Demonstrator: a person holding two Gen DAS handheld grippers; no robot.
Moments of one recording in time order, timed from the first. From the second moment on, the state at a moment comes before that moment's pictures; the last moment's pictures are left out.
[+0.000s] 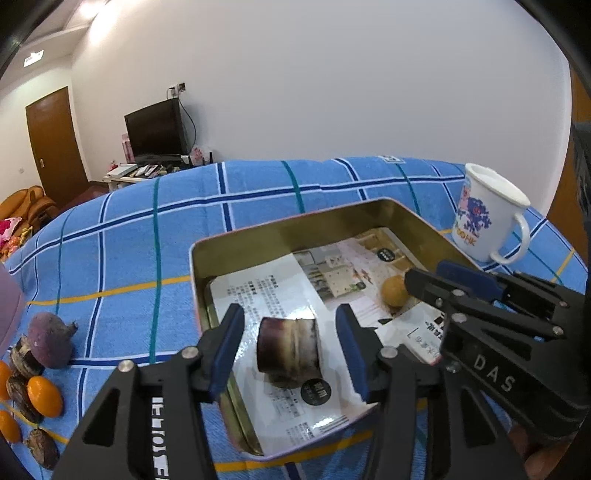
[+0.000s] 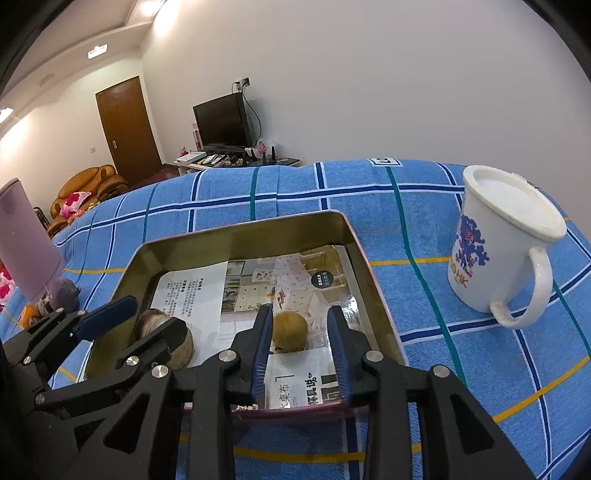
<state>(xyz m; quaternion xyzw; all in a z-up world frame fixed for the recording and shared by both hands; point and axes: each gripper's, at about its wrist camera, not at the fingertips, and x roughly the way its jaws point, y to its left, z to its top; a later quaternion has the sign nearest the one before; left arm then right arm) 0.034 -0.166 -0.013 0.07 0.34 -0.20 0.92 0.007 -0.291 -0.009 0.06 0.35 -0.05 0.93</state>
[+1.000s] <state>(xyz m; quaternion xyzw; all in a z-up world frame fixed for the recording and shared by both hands) 0.006 -0.121 0.010 0.06 0.22 -0.10 0.97 -0.035 -0.299 0.023 0.09 0.16 -0.08 0.98</state>
